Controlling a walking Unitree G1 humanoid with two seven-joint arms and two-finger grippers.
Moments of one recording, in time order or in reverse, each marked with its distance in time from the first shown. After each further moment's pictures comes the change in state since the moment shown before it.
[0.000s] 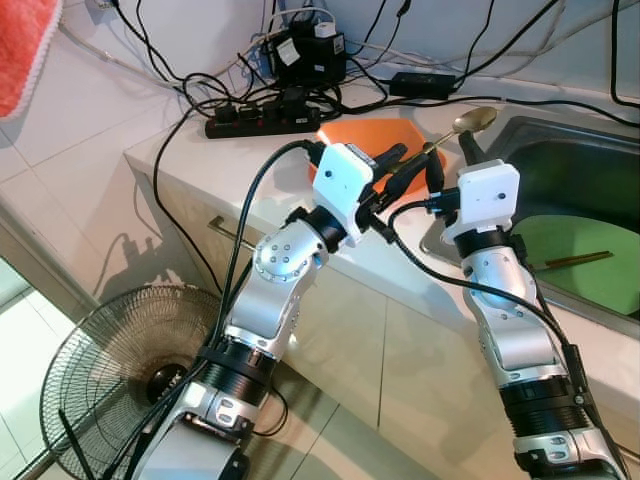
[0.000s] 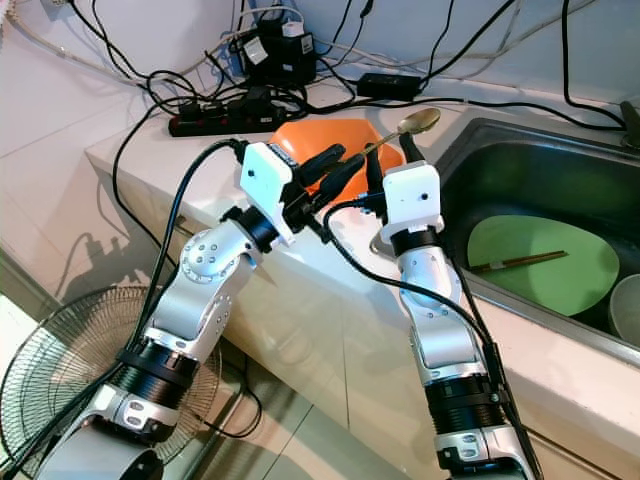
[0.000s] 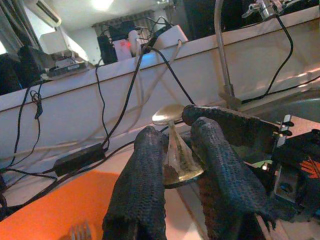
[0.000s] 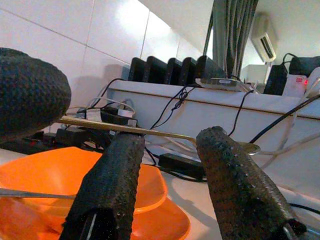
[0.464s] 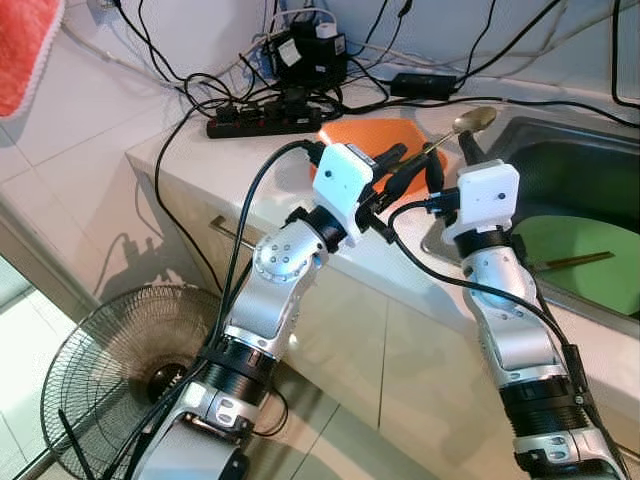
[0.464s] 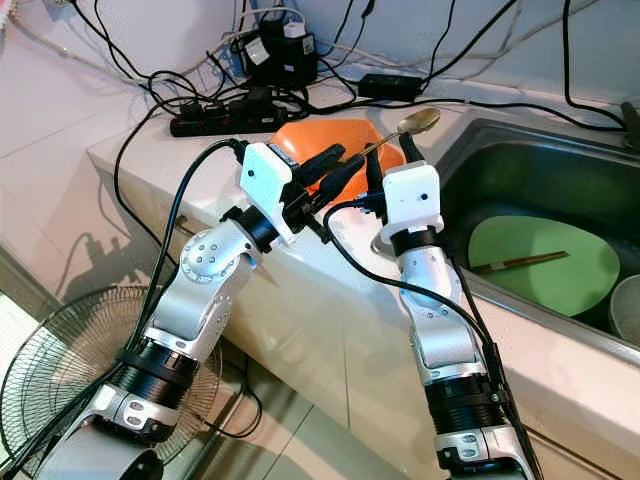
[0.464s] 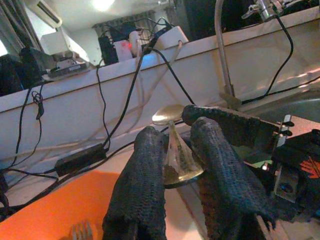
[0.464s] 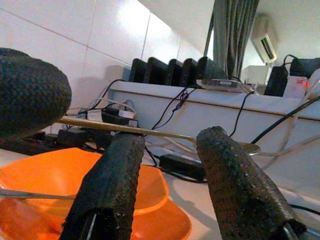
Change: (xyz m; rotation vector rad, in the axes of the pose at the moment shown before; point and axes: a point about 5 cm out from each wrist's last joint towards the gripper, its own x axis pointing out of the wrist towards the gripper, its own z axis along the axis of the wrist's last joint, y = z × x) left arm 0.000 0.000 0.000 0.000 0.000 0.000; right arm 0.000 0.000 0.000 0.000 0.000 0.001
